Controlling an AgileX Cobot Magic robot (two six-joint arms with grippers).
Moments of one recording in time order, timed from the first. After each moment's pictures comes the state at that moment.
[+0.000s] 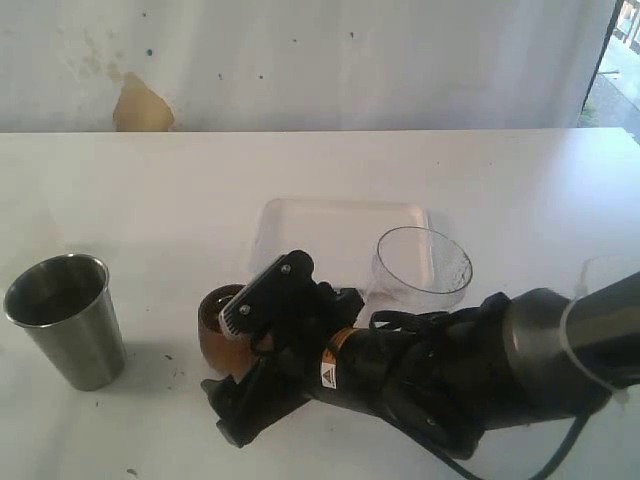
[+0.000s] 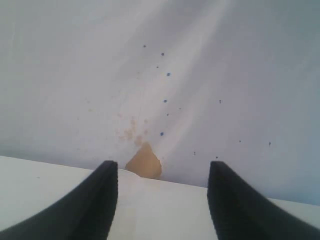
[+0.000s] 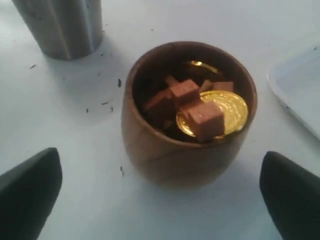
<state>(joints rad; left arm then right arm) 0.00 0.00 0.00 0.19 -0.11 -0.39 0.78 1.83 -0.73 -0.02 -0.41 -0.03</state>
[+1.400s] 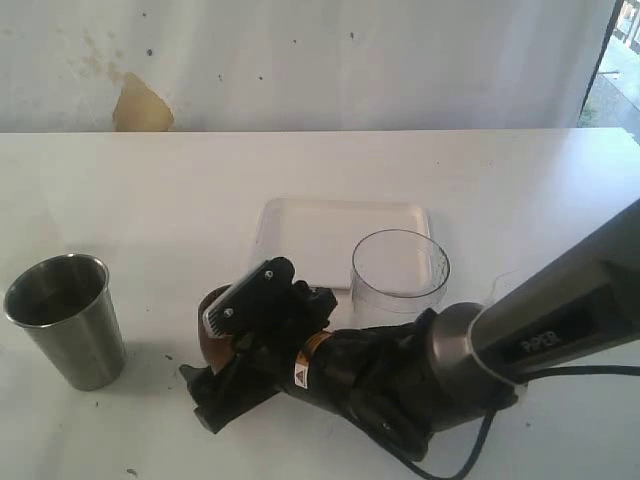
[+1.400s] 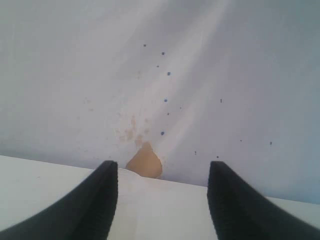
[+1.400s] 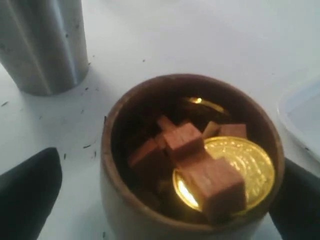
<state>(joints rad) 0.00 0.00 0.00 0.19 -0.11 -0.39 0.77 2.01 -0.81 0.00 -0.63 -0.04</state>
